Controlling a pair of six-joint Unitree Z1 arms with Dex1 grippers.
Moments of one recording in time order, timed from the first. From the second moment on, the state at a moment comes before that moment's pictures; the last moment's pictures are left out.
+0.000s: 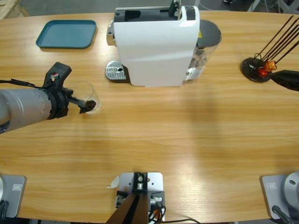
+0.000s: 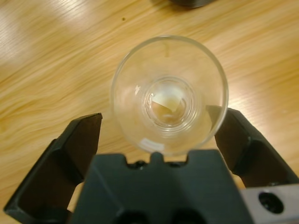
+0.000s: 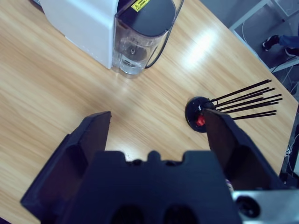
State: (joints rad) arm 0 -1.04 1.63 -0.76 0.29 0.45 -0.54; arm 1 1.15 1.15 -1.10 0.95 -0.58 0.25
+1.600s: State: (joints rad) arm 0 -0.82 1.55 -0.69 -0.14 0.27 -0.13; arm 1 1.15 1.15 -1.12 1.02 -0.56 0.25
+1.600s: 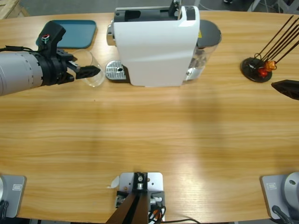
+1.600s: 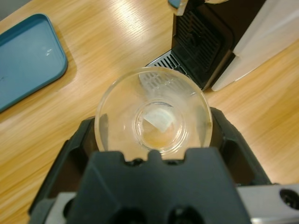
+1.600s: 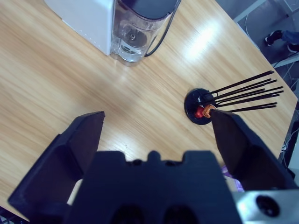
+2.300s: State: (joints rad) arm 0 -0.81 1.57 -0.54 -0.17 0.18 -0.19; arm 1 1.15 1.20 -1.14 1.00 -0.56 0.25
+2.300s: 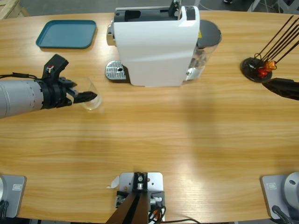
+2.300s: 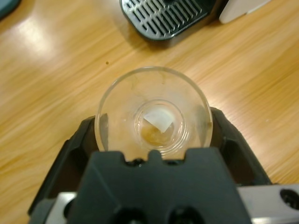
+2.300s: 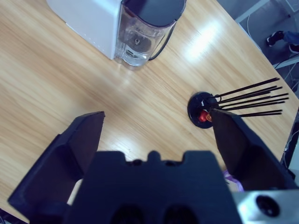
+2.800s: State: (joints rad) arm 0 -0.83 1.47 -0.53 -0.13 0.15 -0.23; arm 1 1.15 1.20 -1.23 1.04 -0.56 0.25
